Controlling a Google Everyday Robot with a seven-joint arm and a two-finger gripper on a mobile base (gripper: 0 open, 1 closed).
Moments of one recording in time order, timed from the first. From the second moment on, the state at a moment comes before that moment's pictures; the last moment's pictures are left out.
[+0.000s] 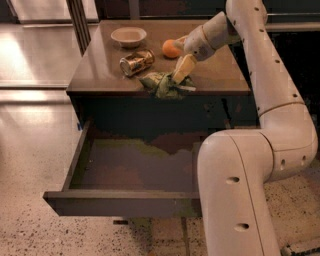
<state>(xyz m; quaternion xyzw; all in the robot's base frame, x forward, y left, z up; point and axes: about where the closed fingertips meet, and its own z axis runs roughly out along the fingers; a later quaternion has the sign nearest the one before) 0.774 -0.056 0.860 -0.63 0.66 0.22 0.36</state>
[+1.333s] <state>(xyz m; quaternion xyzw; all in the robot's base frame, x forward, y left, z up) 0.793 -0.044 0.842 -0.63 0.67 0.20 0.35</state>
